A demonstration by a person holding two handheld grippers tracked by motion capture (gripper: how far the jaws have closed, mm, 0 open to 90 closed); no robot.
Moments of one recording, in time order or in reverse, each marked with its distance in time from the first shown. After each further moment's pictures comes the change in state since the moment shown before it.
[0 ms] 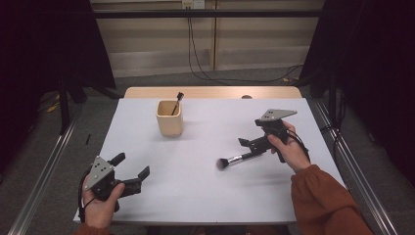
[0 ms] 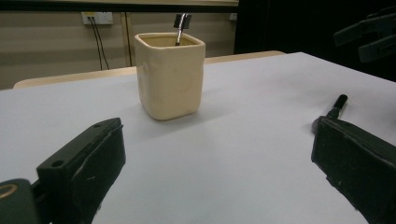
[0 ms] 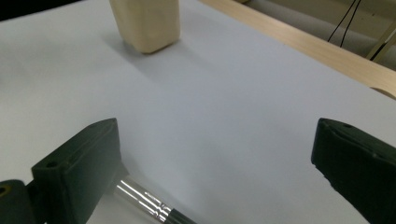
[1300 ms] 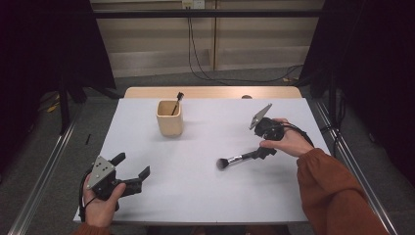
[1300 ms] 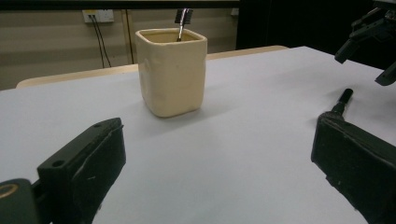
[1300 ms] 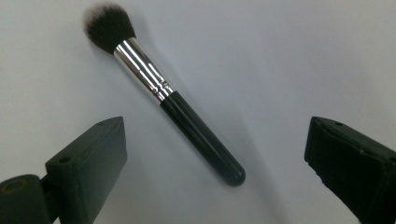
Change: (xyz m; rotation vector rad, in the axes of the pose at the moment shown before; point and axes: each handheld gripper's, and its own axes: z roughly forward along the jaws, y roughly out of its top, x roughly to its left) left arm 0.001 -0.001 0.002 0.017 0.012 0.020; right arm -0.017 0.009 0.020 0.547 0.196 -0.270
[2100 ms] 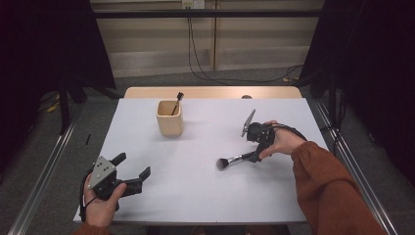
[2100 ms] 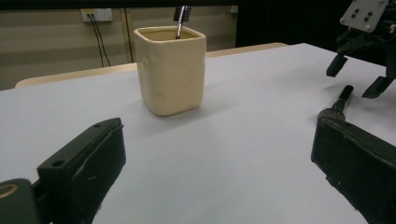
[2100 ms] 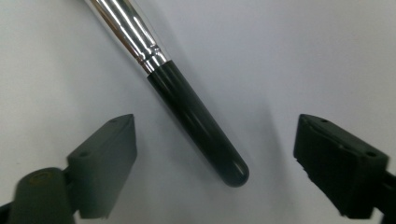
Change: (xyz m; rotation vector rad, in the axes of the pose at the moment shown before) left arm 0.000 -0.001 0.001 0.004 -0.006 0.007; right arm -0.002 0.011 0.032 0.223 0.006 -0.099
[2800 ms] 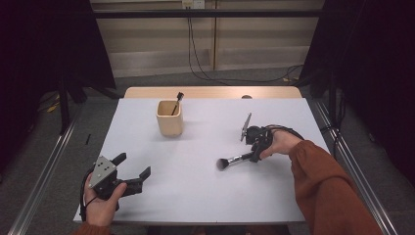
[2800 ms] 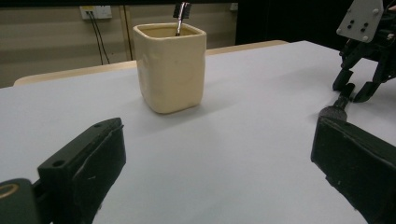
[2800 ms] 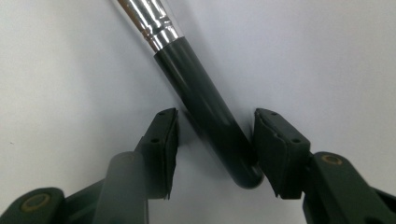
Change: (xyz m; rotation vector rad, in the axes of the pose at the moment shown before) left arm 0.001 -0.001 0.001 0.011 -0.002 0.002; right arm -0.003 0.000 0.011 0.071 0.061 -0.047
